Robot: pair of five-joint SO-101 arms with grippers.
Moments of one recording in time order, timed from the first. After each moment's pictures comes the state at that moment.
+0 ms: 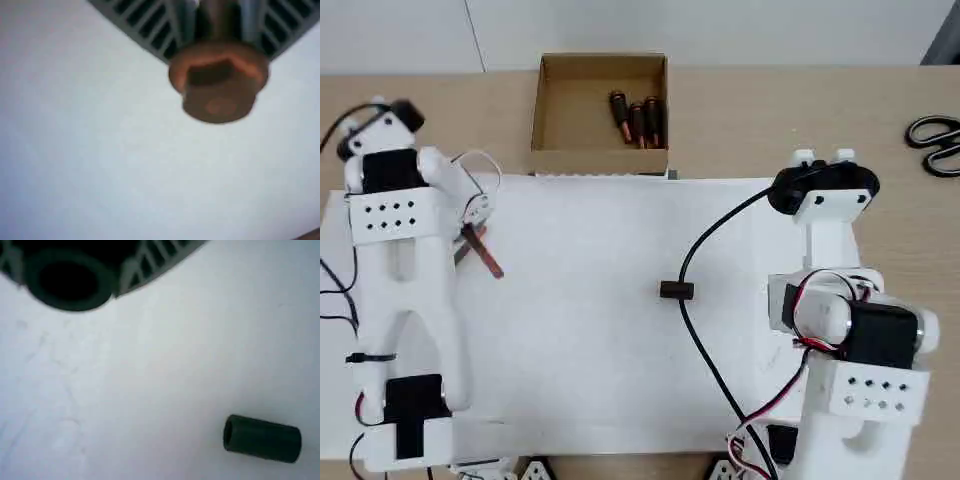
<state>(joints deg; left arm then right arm) -11.0 -2.9 -9.0 98.6 36.1 4.3 -48.9 23.1 95.7 8.3</state>
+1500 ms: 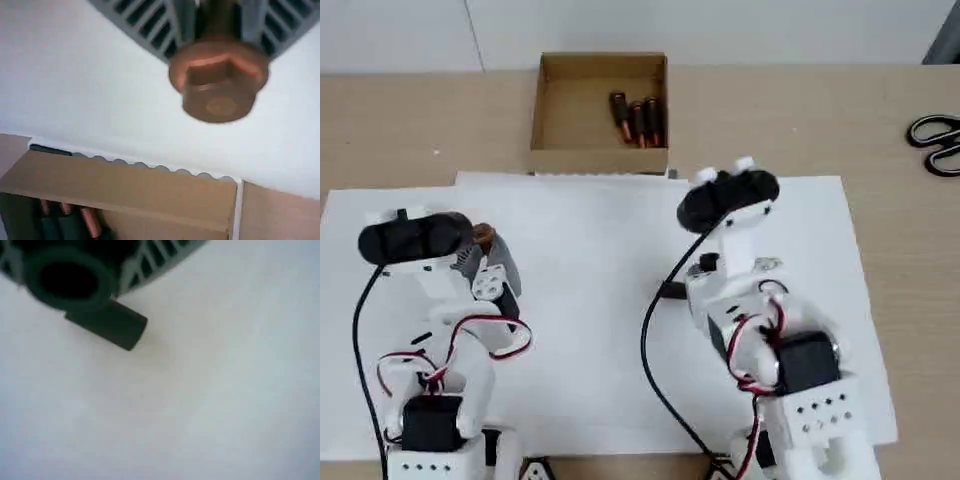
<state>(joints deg) -2.2 -84.3 68.5 53.4 18.5 -20.7 -61.5 48.6 66.9 -1.1</state>
